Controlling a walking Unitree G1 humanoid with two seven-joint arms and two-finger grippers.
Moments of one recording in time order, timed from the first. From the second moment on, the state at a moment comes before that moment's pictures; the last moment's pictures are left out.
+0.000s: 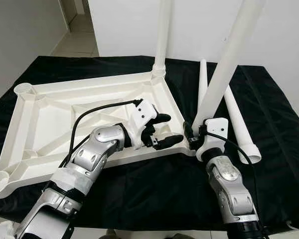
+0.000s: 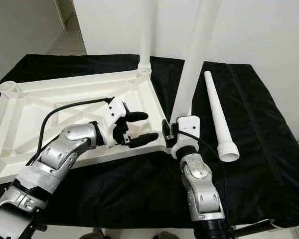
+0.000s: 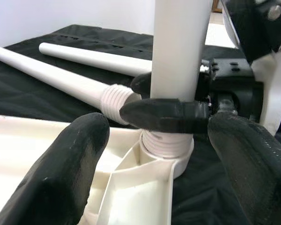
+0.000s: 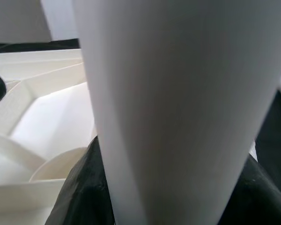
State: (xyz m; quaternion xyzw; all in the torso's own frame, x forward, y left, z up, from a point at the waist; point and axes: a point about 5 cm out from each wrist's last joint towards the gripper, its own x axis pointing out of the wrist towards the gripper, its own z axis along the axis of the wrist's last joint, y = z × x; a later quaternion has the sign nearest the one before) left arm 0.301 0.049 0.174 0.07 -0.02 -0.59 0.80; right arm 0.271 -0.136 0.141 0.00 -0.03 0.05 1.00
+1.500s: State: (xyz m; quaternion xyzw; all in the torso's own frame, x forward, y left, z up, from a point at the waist) left arm 0.320 0.062 0.180 0.09 -0.02 -0.57 0.82; right arm 0.289 -0.166 0.140 -0.07 -0.04 0.16 0.98
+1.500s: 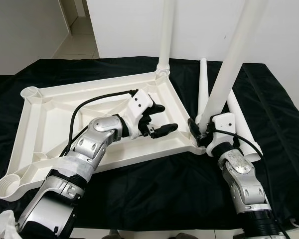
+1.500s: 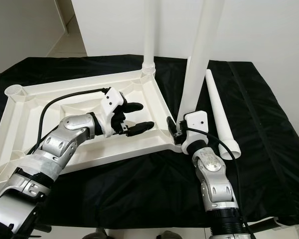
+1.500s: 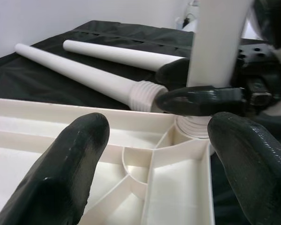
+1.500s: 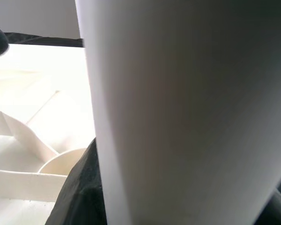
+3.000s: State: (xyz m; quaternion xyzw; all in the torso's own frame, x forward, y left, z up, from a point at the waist) left arm 0.282 0.043 0.147 0.07 0.01 -0.60 0.79; right arm 0.277 -0.144 0.136 0.03 -0.04 -0.05 1.00
